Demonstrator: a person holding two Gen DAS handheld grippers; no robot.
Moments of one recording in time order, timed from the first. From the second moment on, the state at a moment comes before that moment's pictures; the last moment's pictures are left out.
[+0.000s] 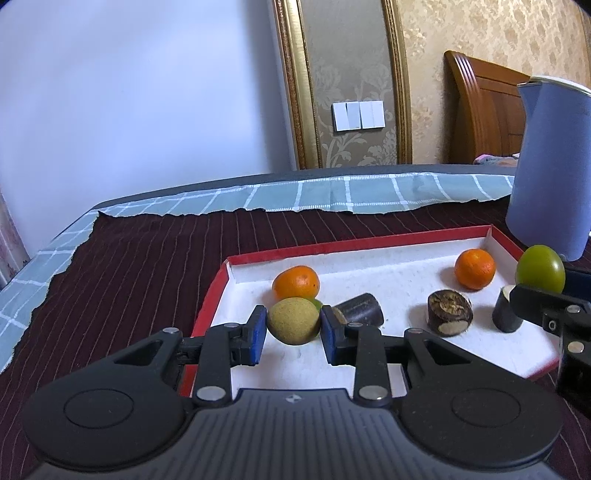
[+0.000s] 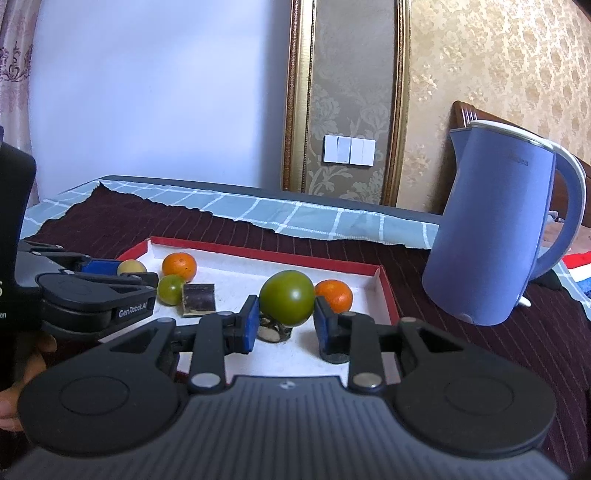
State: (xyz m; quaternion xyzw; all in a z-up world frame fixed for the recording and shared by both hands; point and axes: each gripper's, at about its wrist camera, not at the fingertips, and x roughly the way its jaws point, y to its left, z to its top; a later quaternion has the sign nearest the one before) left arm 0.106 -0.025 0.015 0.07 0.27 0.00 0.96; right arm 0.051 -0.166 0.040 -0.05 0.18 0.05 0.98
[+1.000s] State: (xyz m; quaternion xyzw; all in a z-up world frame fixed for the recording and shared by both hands) left arm 0.168 -0.047 0.010 0.09 0.28 0.01 0.96; right arm 0.131 -0.176 0.033 -0.03 0.22 0.02 0.97
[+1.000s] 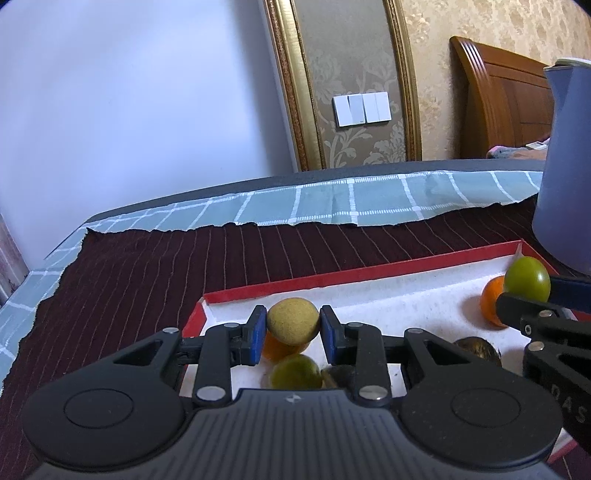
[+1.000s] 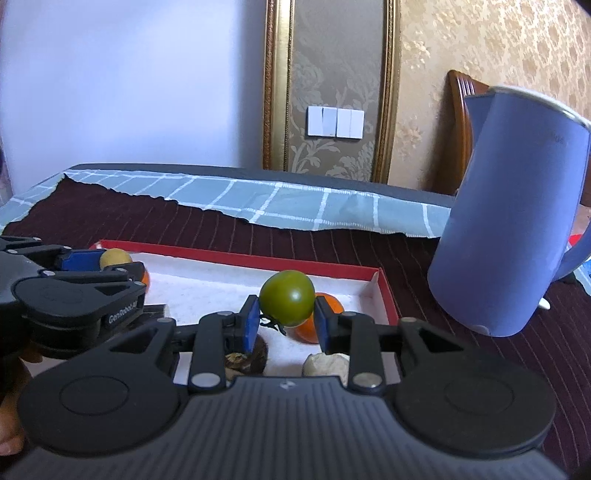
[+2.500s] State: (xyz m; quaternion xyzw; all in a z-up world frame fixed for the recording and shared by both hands) left arm -0.015 -0.048 -0.005 0.09 0.25 -0.13 0.96; right arm -0.012 -0.226 0.007 0.05 0.14 -0.07 0.99
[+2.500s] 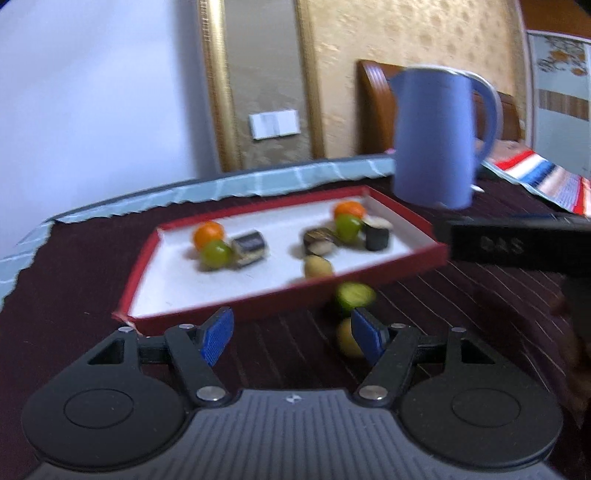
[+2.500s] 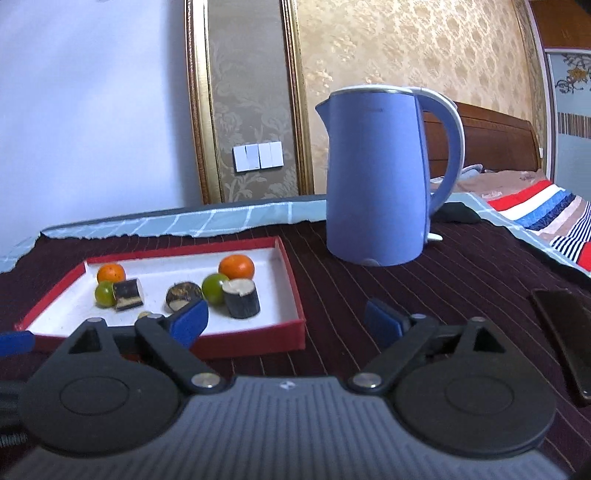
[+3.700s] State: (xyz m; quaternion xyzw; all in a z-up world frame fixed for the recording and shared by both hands) left arm 0.013 -0.004 -0.025 0.05 0.30 -0.09 0.95; right arm 0.022 -0.159 -0.019 -0.07 0.23 0.03 0.97
